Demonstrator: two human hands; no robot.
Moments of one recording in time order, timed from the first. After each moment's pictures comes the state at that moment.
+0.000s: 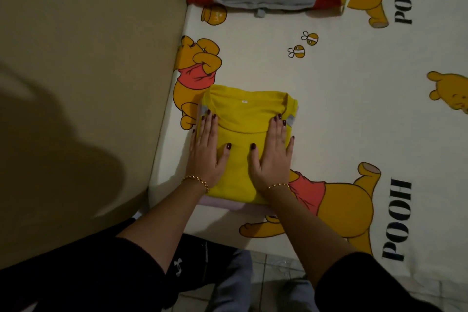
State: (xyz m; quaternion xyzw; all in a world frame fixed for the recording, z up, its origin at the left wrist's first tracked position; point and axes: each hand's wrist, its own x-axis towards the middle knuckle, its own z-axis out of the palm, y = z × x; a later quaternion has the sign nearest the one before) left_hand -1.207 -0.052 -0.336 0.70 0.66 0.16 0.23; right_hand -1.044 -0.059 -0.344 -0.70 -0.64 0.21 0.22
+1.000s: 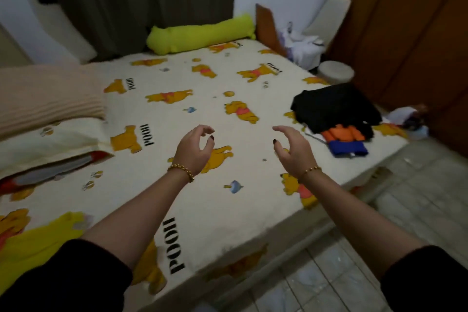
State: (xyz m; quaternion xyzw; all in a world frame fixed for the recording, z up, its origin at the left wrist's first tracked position) left_hand -0.671 -0.154 0.000 0.83 0.35 0.33 0.29; right_hand -0.456 -0.300 -0.008 -0.75 -0.52 0.01 0.41
